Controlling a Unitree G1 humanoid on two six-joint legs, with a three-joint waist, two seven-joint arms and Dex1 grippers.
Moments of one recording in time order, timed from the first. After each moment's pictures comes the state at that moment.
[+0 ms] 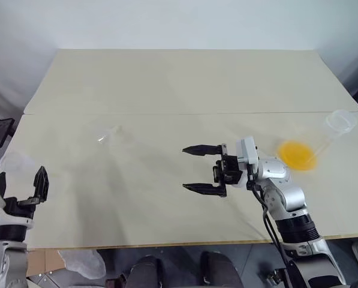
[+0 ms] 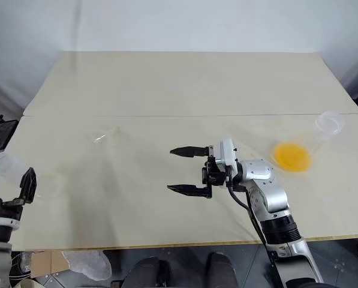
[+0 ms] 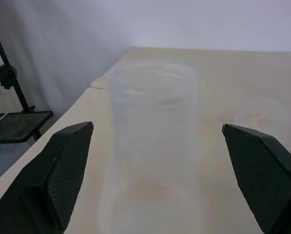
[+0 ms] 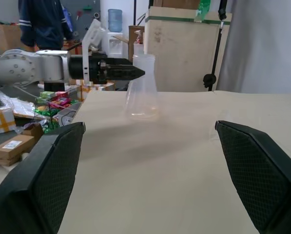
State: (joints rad) left arm 0.31 0.35 0.66 -0.47 -0.56 0.19 -0.10; right arm -0.46 -0.37 0.12 -0.03 0.54 0.08 1.29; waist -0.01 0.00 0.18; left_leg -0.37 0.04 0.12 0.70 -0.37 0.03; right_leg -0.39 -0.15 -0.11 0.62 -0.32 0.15
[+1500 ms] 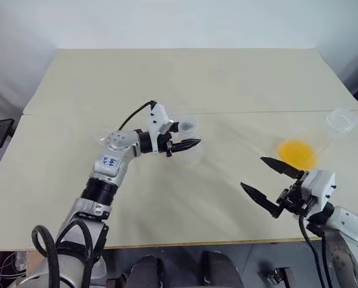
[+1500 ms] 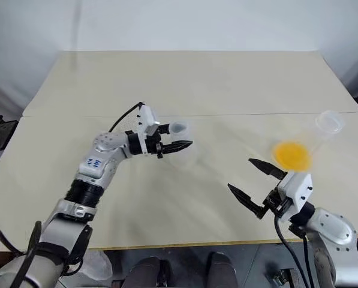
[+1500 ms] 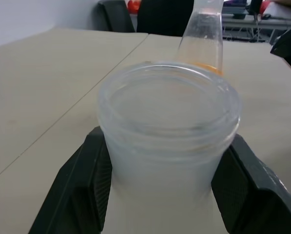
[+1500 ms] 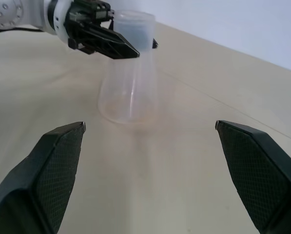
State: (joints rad) left arm -0.79 0.33 -0.17 0.38 -0.31 0.12 -0.91; right arm 0.19 -0.54 -0.29 -0.45 0.50 0.04 0.86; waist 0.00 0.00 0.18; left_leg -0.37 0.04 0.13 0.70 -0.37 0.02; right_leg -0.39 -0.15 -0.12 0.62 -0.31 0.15
